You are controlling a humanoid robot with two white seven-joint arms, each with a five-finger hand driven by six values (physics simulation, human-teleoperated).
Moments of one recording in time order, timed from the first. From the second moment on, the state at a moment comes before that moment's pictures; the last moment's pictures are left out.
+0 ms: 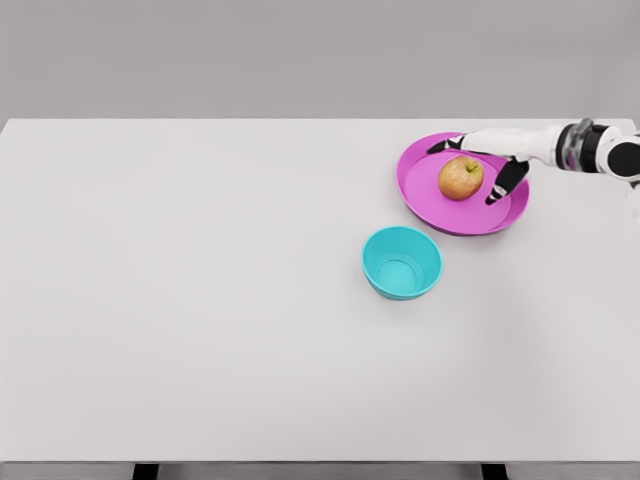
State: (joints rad) left arm 0.07 0.00 -0.24 -0.21 0.21 -0.02 -0.14; right arm -1.02 -0.51 0.83 -0.64 0.29 -0.61 0.61
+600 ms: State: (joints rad) left arm 0.07 0.00 -0.24 -0.21 0.21 -0.02 -0.14; right arm -1.02 -0.50 0.83 -0.60 0.28 -0.61 0.61
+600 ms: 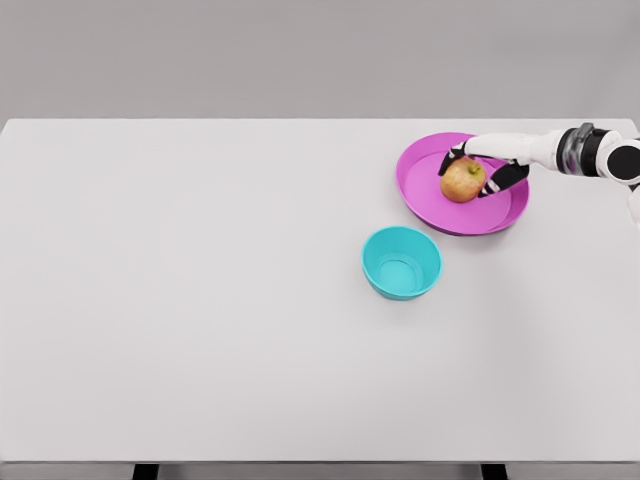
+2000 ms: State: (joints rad) left arm 0.07 0.00 -0.24 -0.21 0.21 -0.02 -0.14; right arm -0.99 -0.58 0.73 -0.81 0.28 -0.61 0.61
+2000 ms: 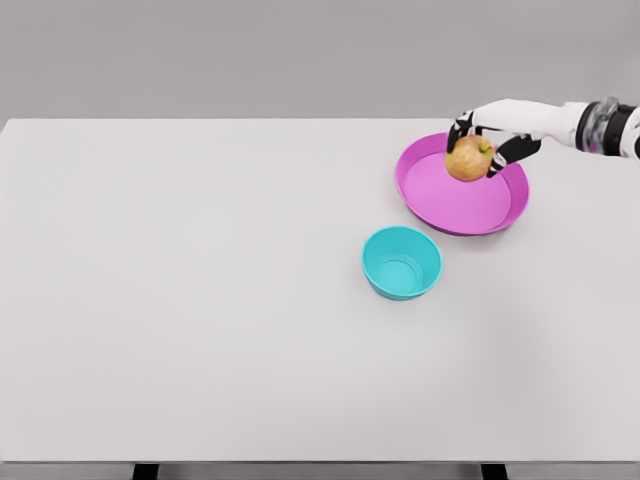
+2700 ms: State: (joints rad) left arm 0.07 0.00 -0.24 -0.21 0.21 -0.02 -0.14; right arm -0.88 -0.73 0.74 -1.27 0.28 -0.61 0.61
